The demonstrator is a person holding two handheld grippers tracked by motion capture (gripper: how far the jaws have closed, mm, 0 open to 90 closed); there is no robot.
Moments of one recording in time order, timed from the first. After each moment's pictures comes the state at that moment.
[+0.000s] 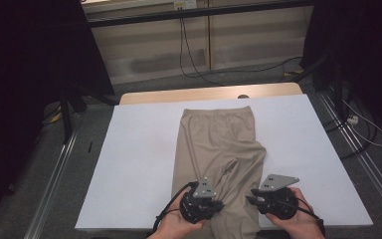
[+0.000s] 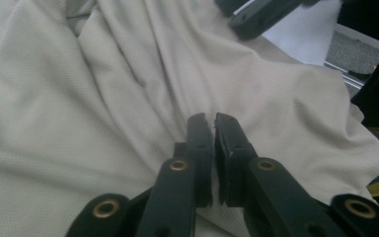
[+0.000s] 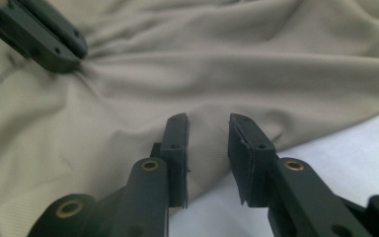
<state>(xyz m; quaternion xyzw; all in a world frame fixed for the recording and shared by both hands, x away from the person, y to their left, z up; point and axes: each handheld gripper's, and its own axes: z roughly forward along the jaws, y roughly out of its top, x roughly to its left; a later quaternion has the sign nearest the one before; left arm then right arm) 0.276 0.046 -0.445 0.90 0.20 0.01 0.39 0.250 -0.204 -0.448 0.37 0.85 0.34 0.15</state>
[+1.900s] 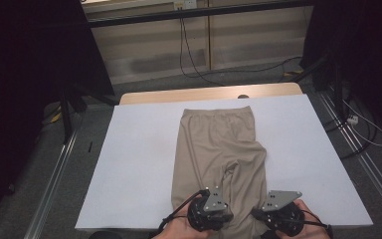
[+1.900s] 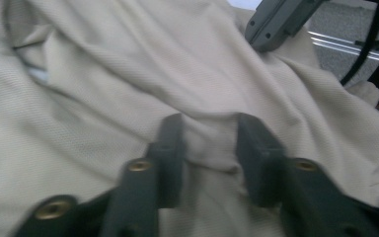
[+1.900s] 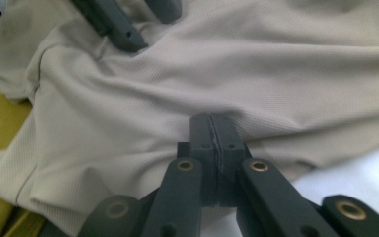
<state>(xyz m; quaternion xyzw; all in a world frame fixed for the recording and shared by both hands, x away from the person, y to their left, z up) 0.259 0.028 -0.452 0.92 0.12 0.04 0.38 0.218 -0.209 -0.450 0.29 0.89 0.33 0.11</state>
